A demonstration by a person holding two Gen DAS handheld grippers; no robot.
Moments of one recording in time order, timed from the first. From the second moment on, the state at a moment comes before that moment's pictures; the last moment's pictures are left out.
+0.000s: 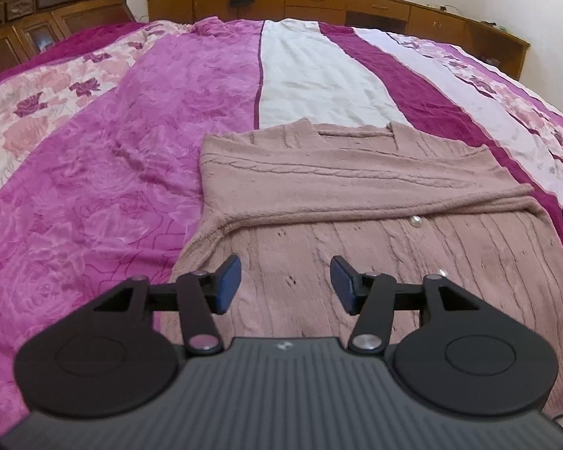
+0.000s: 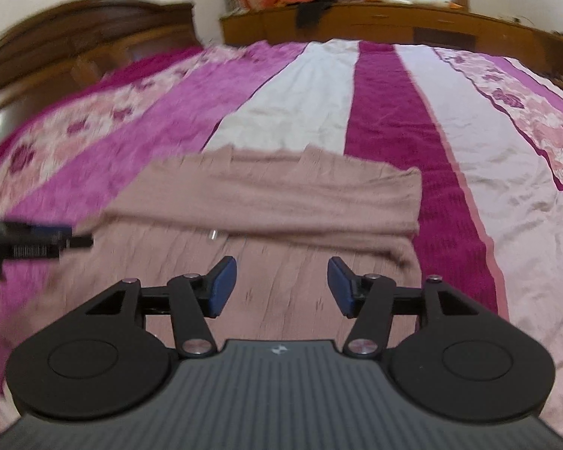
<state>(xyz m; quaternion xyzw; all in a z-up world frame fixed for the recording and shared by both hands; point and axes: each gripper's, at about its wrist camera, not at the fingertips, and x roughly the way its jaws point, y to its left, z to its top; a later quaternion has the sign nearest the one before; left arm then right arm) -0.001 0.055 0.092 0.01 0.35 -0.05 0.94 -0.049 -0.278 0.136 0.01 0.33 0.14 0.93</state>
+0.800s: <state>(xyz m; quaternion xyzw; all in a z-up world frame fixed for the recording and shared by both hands) -0.069 0.040 0.068 0.05 0.38 -0.08 0.92 -0.133 -0.215 0.073 -0.13 0.39 0.25 0.88</state>
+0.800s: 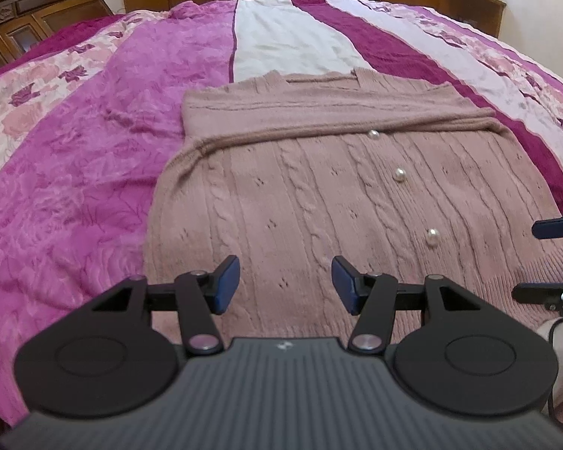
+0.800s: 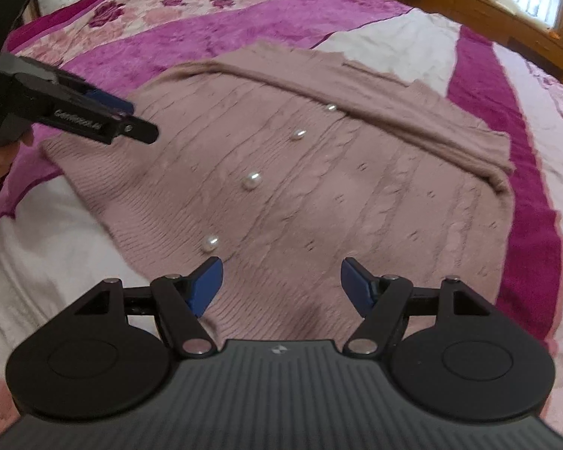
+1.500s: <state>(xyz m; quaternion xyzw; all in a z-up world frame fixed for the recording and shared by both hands) -0.082 0.026 0.056 0.05 0.39 -0.10 0.91 -0.126 -0.153 0.016 -0.30 0.43 0.25 0.81</state>
